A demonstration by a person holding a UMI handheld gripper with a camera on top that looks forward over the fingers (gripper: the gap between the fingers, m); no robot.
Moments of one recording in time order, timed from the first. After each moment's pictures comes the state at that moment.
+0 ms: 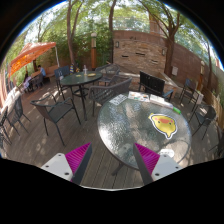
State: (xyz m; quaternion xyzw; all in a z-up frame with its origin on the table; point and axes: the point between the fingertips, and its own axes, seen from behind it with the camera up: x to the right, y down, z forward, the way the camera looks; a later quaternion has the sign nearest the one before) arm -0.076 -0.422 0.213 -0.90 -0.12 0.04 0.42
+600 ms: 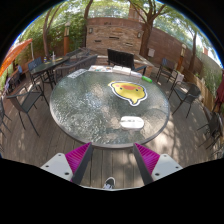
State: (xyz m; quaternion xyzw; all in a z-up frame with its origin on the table) arm 0.126 -0.444 0.067 -0.93 -0.02 -0.05 0.36
